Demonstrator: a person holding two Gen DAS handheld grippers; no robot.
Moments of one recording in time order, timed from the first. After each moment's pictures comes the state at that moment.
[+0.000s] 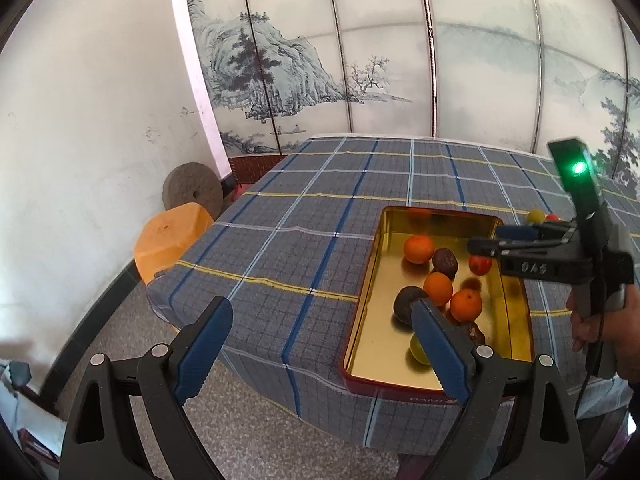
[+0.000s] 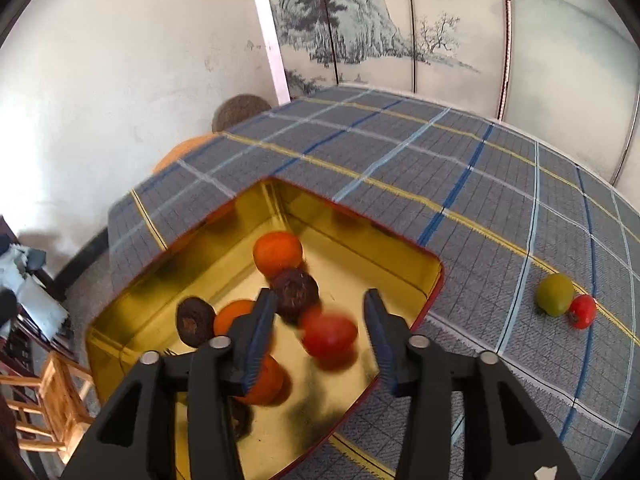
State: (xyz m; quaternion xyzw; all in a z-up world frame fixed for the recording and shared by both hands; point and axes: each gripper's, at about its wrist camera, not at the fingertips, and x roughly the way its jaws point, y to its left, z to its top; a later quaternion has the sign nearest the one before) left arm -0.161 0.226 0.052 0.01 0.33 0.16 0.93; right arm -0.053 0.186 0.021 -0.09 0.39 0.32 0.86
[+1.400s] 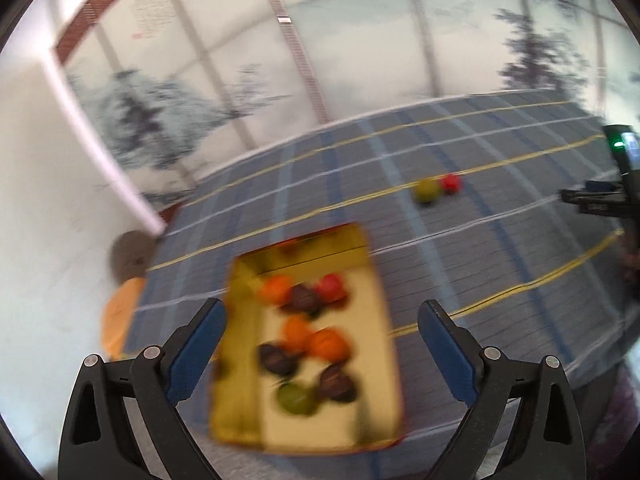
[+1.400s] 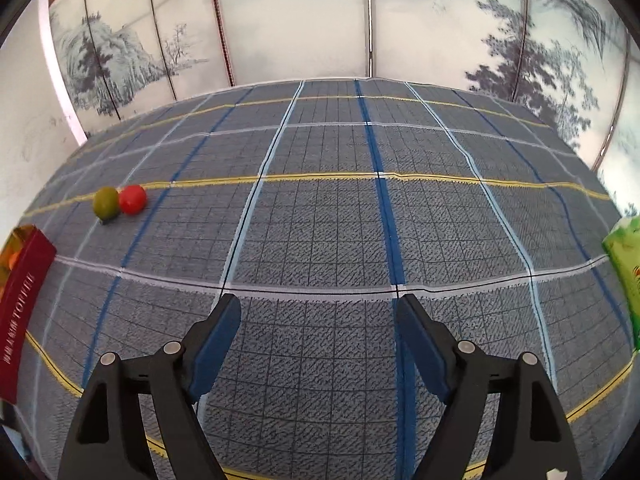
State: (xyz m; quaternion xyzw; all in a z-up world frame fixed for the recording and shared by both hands) left arm -0.077 0.072 0.063 0.16 0.37 -0.01 0.91; right arm -0.056 -0.160 -0.006 0.02 0.41 0.00 0.91
